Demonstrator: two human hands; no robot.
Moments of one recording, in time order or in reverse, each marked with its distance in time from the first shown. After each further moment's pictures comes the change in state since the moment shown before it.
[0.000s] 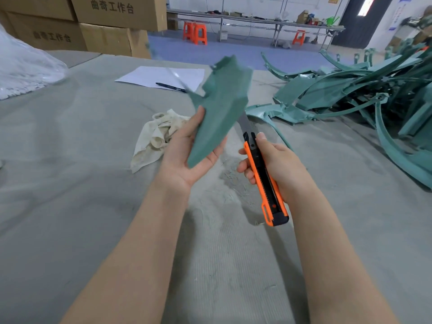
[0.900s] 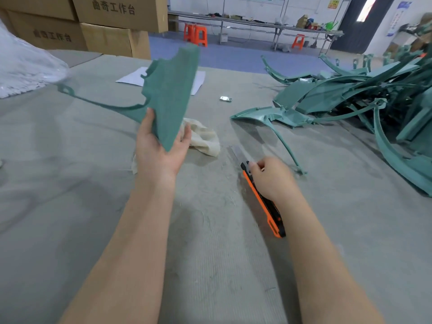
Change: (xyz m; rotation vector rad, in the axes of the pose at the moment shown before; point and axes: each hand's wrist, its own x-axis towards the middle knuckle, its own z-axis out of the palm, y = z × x) left_hand -0.004 0.028 -0.010 -0.170 0.276 0.389; right_hand 0.018 0.027 -0.004 -0.977 0.245 -0.011
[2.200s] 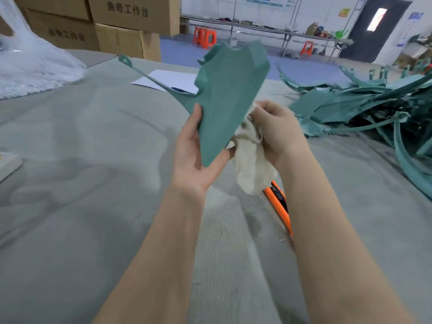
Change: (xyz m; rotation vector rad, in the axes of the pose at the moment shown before) left_hand -0.004 -0.013 0.008 0.182 -0.321 -0.231; right_hand 0.027 -0.092 -0.028 1.007 0.010 -0.165
